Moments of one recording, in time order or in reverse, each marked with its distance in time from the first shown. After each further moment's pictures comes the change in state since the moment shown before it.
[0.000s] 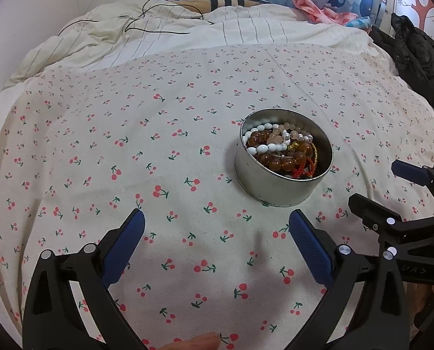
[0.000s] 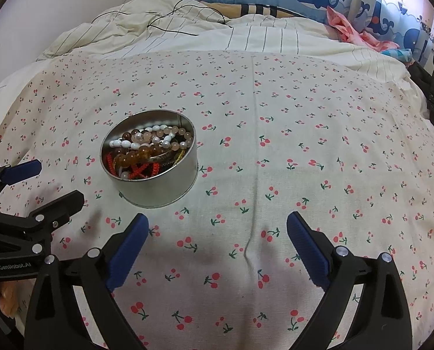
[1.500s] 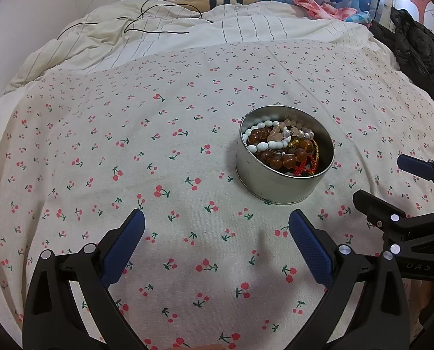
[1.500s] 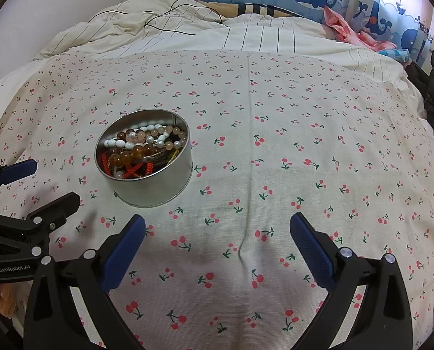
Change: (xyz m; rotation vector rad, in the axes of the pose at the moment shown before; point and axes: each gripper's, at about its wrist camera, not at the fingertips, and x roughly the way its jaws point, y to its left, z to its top) left arm -0.001 -0.004 0.000 0.017 0.008 0.021; right arm 0.001 -0.006 -0.001 0.000 0.002 -0.015
